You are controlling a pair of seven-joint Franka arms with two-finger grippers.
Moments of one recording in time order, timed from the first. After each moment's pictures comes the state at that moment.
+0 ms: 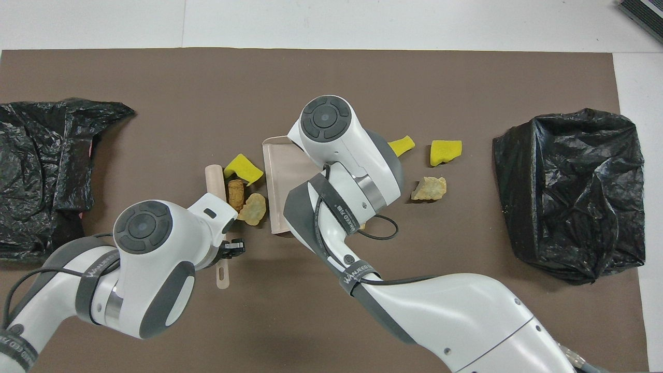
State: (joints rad) left arm -0.40 -0.08 -0.06 -2.32 -0.09 2.14 -0.50; right arm 0.57 0.66 -0.02 -1.29 -0.08 1.88 -1.10
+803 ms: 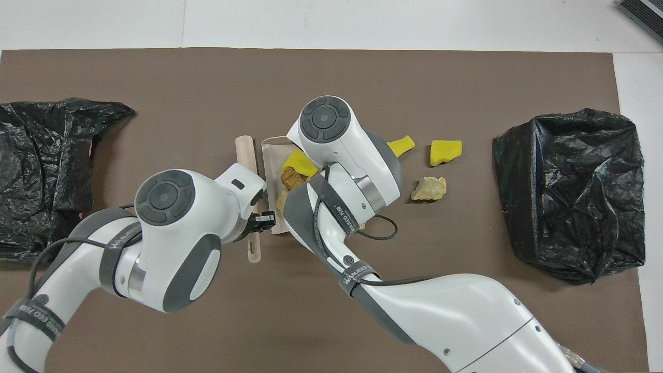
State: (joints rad) left arm -0.44 0.03 -0.03 -2.12 -0.14 2.13 -0.52; right arm 0.58 0.66 -0.02 -1.29 -0.08 1.89 -1.10
